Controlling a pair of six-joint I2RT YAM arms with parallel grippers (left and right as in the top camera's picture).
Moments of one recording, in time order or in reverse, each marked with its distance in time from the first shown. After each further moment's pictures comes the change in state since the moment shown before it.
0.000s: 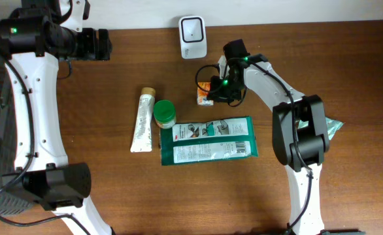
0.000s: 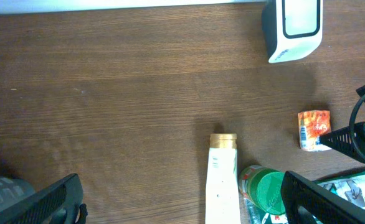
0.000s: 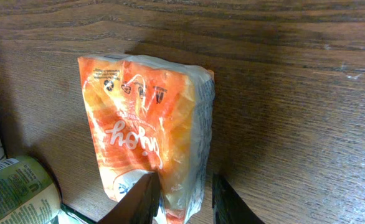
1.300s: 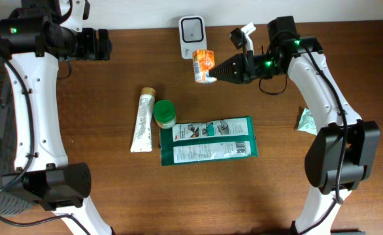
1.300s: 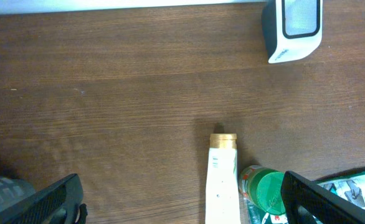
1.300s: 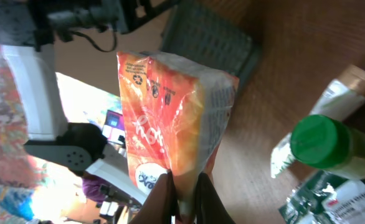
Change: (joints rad) left arm 0.000 0.000 0.000 0.000 0.000 0.000; right arm -0.164 -0.305 -0.021 -0.194 -1.062 -0.414
